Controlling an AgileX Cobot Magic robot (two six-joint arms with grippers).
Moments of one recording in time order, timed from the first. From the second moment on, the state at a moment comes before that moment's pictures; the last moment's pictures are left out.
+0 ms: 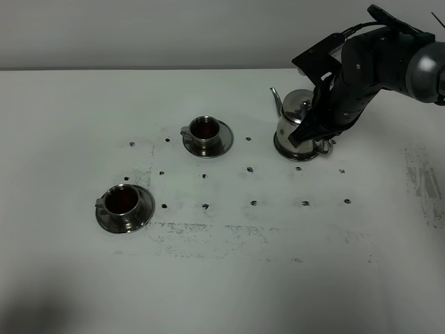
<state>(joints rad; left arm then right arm) -0.05 0.00 -0.51 0.00 1.07 -0.01 0.28 2.08 -1.55 -0.07 0.77 -0.20</state>
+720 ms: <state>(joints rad) -0.05 0.00 -0.51 0.00 1.07 -0.01 0.28 2.09 -1.55 -0.07 0.76 -0.20</state>
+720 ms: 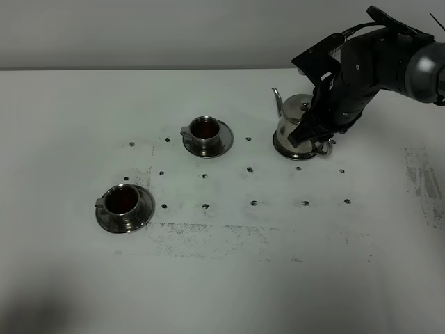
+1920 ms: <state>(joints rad) -0.05 0.00 -0.51 0.00 1.07 -0.01 0.24 1.18 -1.01 0.00 0.91 -0.20</state>
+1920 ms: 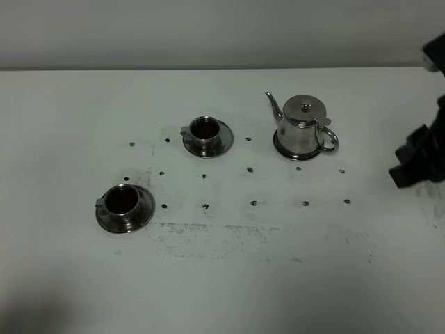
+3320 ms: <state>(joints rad) -0.05 0.00 -0.51 0.00 1.07 -0.01 0.09 0.11 -0.52 0.07 1.12 -0.15</state>
